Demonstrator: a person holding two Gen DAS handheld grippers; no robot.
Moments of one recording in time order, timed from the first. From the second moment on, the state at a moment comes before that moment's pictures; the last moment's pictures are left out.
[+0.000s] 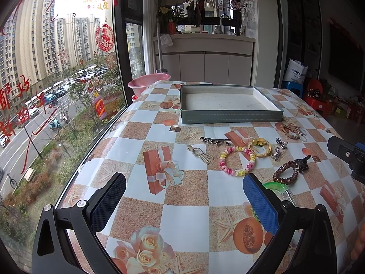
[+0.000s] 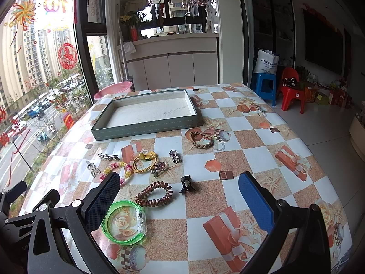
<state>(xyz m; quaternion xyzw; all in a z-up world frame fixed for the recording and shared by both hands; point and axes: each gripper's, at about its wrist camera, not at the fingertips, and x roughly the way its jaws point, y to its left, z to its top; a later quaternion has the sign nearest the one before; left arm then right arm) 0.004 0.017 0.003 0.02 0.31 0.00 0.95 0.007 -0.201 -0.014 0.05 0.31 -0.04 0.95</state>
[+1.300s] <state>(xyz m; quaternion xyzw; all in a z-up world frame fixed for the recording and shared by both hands) 0.143 0.032 -0.034 0.00 0.49 -0.05 0.87 0.075 -0.232 -0.047 0.08 0.46 -0.05 0.89</state>
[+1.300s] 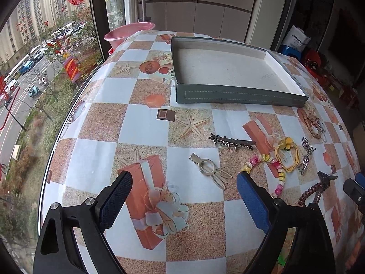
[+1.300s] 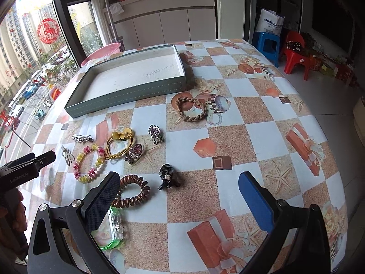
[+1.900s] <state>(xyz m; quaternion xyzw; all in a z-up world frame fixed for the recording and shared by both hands) 0.151 0.002 -0.053 0.03 0.49 -0.06 0.87 0.097 -0.229 -0.087 0.09 0.49 -0.05 0.86</state>
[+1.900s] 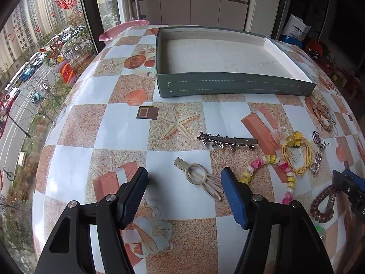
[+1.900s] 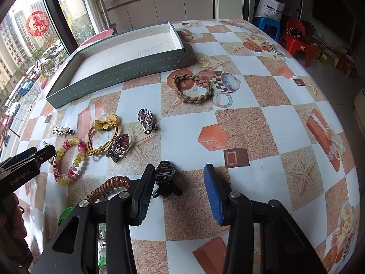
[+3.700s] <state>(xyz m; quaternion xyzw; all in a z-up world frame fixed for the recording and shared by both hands) 0.145 0.009 -0.053 0.06 0.48 -0.07 0.87 0.062 -0.238 -0.054 0.17 0.45 -0.01 0.87</state>
